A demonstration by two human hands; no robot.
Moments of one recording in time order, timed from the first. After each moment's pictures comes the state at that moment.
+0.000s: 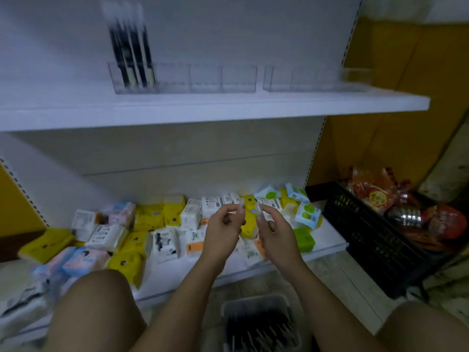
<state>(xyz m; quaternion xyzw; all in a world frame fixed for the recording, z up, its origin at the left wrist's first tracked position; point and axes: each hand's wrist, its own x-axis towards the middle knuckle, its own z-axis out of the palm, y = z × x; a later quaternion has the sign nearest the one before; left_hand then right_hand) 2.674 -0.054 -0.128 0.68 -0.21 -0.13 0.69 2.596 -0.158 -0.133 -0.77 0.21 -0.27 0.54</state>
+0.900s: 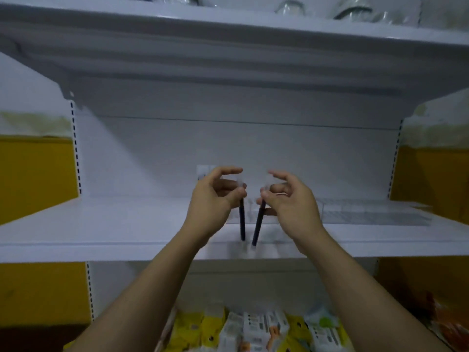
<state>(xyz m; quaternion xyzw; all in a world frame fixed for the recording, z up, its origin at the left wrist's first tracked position) 2.777 0.026 0.169 0.64 -0.37 0.13 0.66 2.713 -0.123 0.167 -0.73 -0.04 -0.39 0.56</state>
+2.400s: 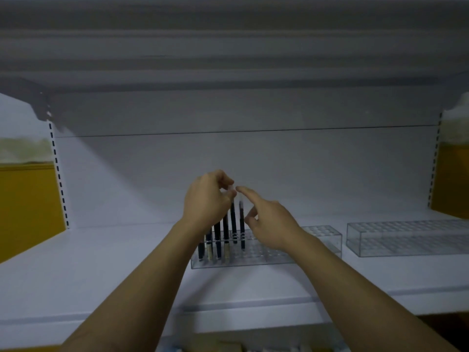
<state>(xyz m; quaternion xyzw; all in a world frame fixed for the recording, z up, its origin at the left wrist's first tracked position) 2.925 -0.009 0.215 0.83 -0.28 0.31 0.37 2.864 -0.153 0.182 -0.94 -0.06 -0.26 0.23</state>
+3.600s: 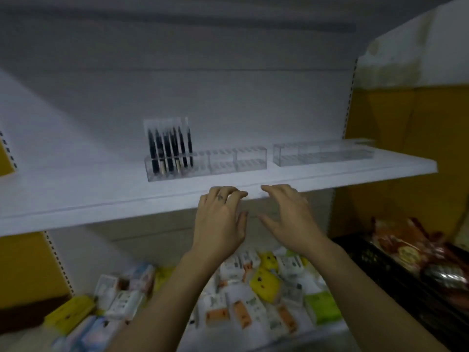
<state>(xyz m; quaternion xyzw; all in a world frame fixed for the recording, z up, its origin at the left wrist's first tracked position) 2.739 -0.038 0.057 0.79 -0.42 0.37 0.23 2.654 -0.189 0.060 -0.93 0.08 -0.32 0.15</state>
